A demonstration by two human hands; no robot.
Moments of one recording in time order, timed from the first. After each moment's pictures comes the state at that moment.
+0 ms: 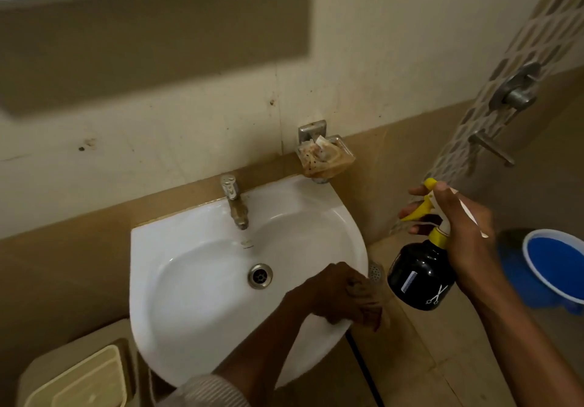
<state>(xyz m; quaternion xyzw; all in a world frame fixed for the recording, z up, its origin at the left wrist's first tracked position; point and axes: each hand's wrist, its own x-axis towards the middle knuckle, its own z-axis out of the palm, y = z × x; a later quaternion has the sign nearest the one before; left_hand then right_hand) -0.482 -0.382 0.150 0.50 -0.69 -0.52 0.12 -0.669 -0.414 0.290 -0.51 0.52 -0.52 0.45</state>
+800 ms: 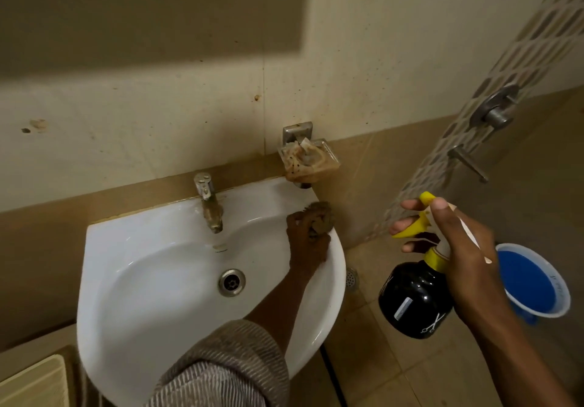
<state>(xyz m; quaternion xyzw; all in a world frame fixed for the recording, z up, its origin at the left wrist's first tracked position) -0.506 -0.465 0.109 0.66 -0.43 -0.35 0.51 -0.684 -0.412 0.291 -0.54 0.49 -0.52 0.45</state>
